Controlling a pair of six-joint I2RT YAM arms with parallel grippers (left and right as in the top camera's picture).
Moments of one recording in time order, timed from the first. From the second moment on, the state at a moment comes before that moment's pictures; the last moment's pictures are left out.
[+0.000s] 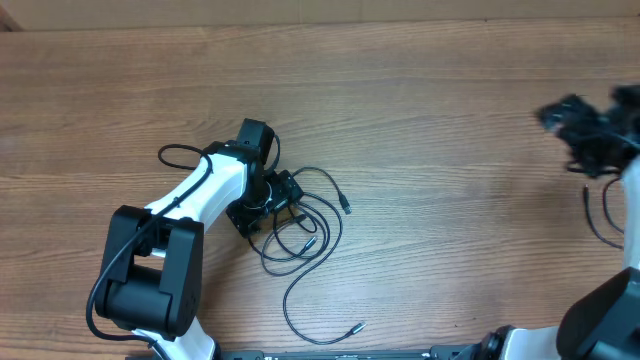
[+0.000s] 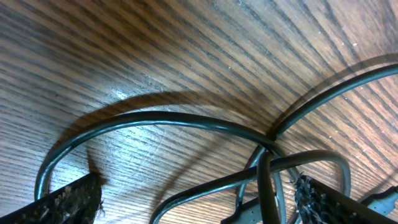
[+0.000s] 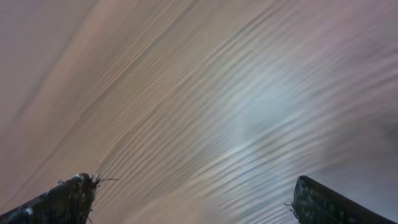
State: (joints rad) left arm -0.27 1.83 1.08 -0.78 0.21 -0.89; right arm -0.43 1.59 1.31 -0.78 -0.41 0.34
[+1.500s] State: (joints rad) left arm -0.27 1.83 1.09 -0.67 0.21 -0.88; right arm 0.56 1.08 1.27 -1.20 -0.04 0.84
